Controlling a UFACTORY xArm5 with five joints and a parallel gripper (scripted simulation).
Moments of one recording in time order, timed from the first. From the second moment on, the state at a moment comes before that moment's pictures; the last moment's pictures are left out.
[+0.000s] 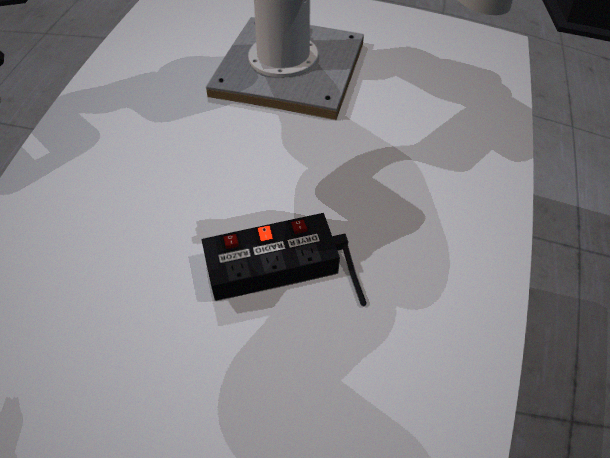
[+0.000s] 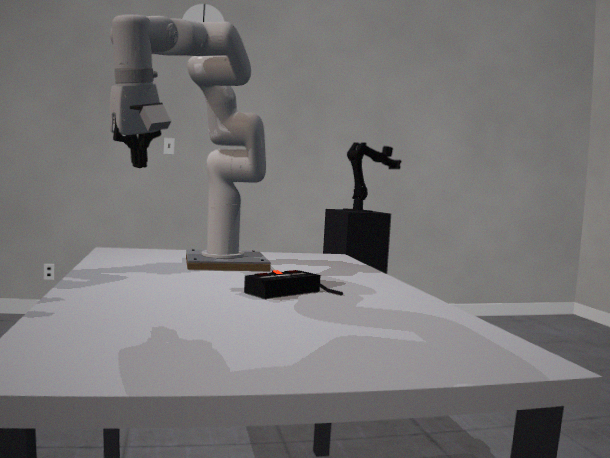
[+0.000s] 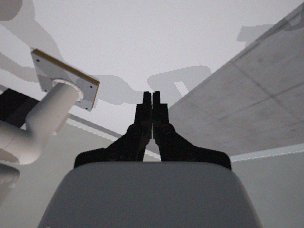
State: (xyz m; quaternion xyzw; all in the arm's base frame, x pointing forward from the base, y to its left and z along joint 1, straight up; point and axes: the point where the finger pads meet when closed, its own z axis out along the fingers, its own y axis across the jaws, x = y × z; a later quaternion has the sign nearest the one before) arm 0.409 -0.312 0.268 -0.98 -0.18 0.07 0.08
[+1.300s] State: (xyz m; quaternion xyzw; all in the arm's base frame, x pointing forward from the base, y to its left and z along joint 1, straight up) arm 0.422 -0.101 0.170 -0.98 -0.20 0.03 0.02
